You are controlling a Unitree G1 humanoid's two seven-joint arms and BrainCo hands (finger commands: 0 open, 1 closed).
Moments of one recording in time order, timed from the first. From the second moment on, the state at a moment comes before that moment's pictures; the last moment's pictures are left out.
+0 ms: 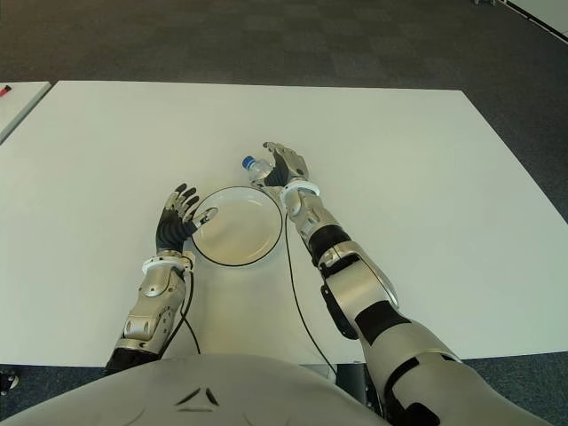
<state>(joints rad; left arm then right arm) 0.18 -0.06 -0.12 0.08 -0.14 -0.08 0.22 -0.72 -0.10 0.42 1.04 -0.61 -0.09 -0.33</state>
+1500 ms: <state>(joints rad) 0.21 -0.06 -0.14 0.02 -0.13 -0.07 0.24 -0.65 -0.14 0.50 0.97 -0.71 -0.11 -0.51</state>
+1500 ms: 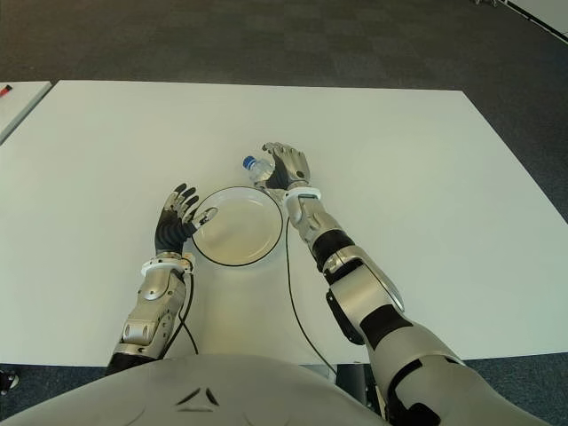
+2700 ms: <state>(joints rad) 0.23 -0.06 -0.16 -0.03 -0.13 -0.05 0.26 -0.57 -0.23 0.50 0.91 -0.72 -0.23 -0.59</state>
